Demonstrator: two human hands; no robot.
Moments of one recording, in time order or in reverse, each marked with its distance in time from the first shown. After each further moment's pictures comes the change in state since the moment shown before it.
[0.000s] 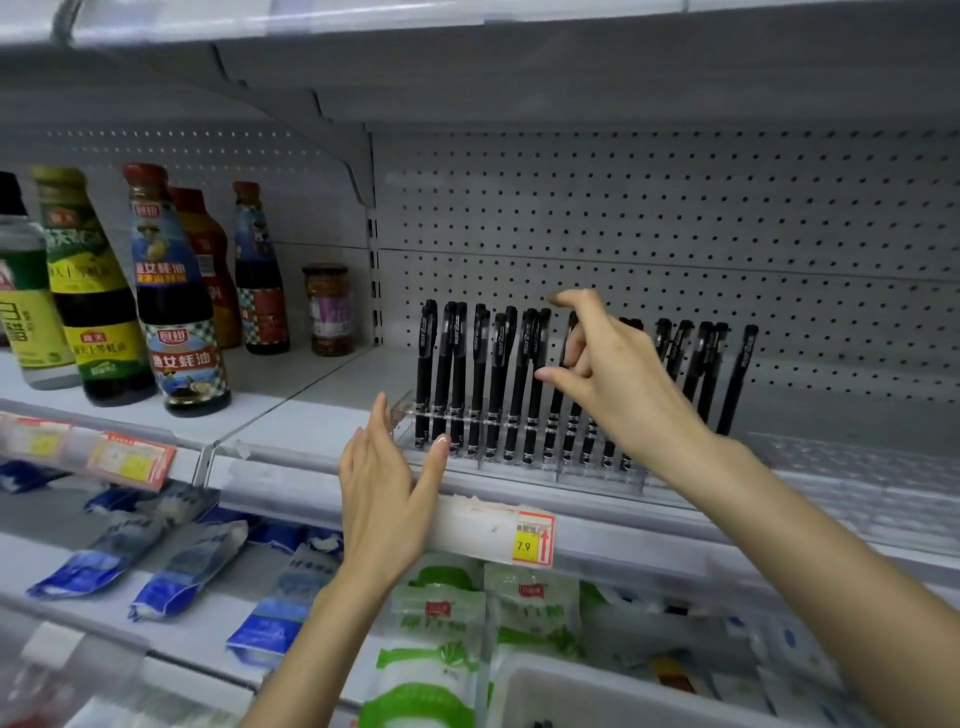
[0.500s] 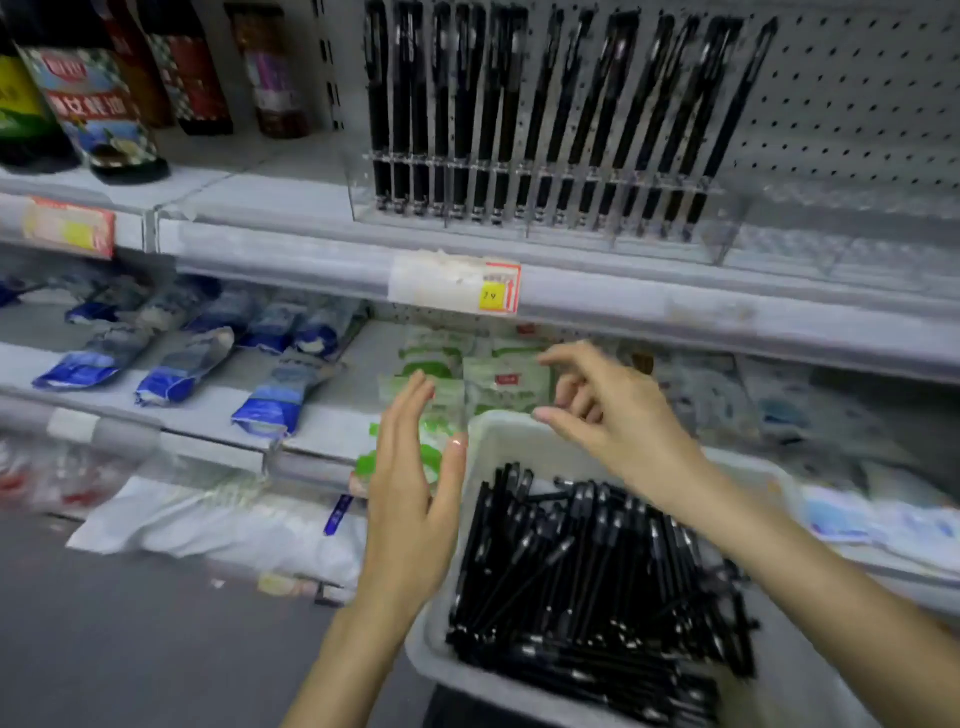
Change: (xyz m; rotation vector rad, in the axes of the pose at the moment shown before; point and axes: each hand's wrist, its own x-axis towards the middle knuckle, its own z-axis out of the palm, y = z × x) left_hand -0.195 0.010 0.001 -0.303 -0.137 -0.030; right_hand -0.193 0.017 0.049 0.246 -0.285 0.207
